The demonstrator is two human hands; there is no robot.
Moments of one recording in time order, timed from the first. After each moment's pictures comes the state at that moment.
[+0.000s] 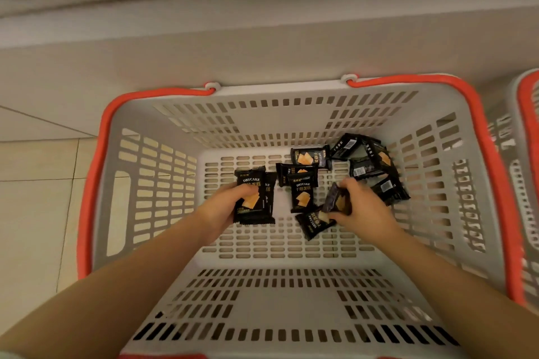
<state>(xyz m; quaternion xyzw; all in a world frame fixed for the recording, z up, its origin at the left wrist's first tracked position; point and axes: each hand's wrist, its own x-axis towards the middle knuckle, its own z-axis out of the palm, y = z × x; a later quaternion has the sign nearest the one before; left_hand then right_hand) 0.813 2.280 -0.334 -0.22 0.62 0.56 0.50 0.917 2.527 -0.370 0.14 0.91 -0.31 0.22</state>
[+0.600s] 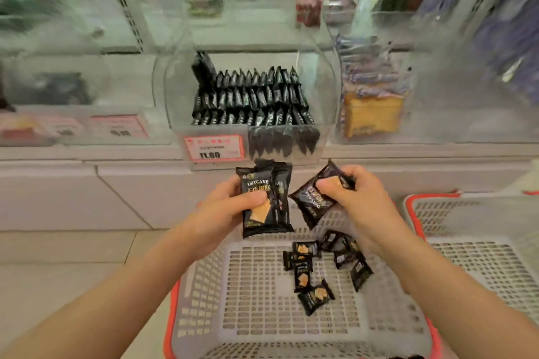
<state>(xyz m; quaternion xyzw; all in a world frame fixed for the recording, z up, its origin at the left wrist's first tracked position) 0.814 2.255 -0.051 0.07 0.60 0.71 0.35 0.880 2.467 -0.058 0.19 0.68 -0.70 -0.09</state>
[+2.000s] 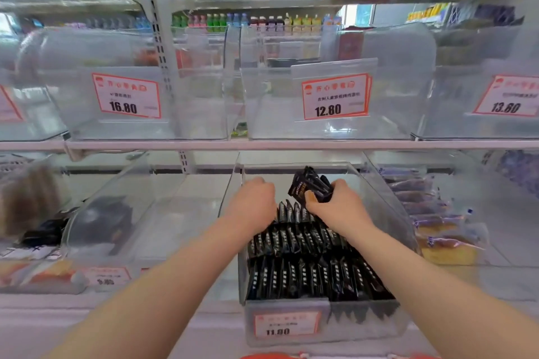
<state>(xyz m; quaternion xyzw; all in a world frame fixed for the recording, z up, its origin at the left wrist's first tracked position) 0.603 2.258 0.085 0.25 0.96 0.08 -0.05 0.656 2.414 0.064 0.20 0.90 -0.35 -0.14</state>
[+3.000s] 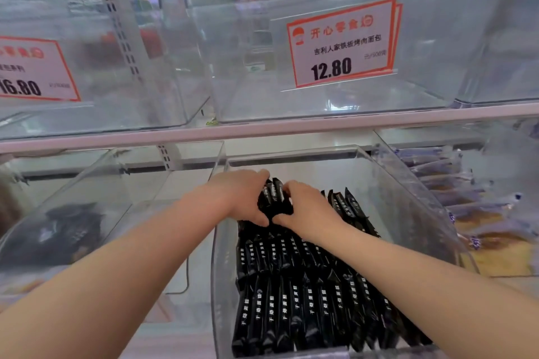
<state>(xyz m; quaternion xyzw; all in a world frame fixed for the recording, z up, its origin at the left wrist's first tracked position) 0.529 2.275 0.080 0.33 0.94 -0.09 0.06 0.582 2.405 0.016 0.02 0.96 -0.28 -0.09</state>
